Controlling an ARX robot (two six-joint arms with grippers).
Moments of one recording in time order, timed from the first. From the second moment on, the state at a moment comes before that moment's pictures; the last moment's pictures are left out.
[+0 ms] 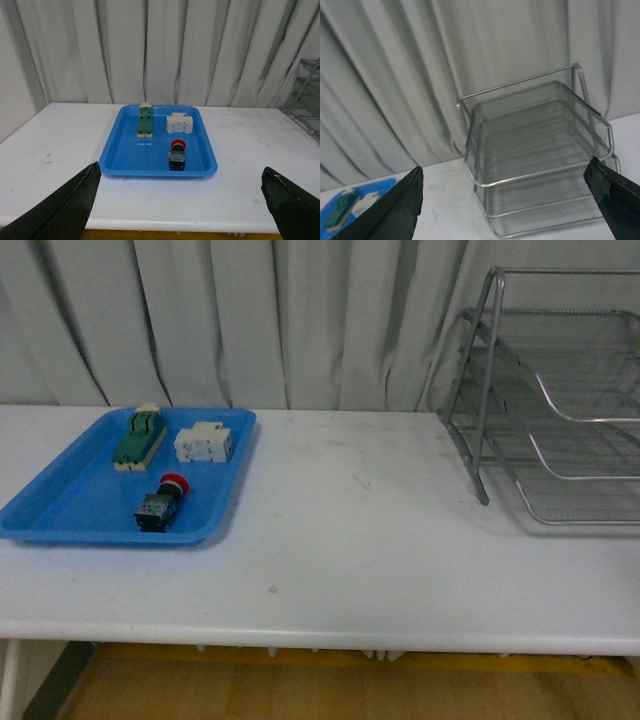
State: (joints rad) left arm 0.00 0.01 0.01 0.00 0.00 0.00; right arm -0.32 1.06 0.38 0.78 -0.34 0.31
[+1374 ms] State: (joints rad) left arm 0.00 0.01 0.01 0.00 0.00 0.00; right arm -0.39 2.14 0.76 1.27 -0.43 1.31
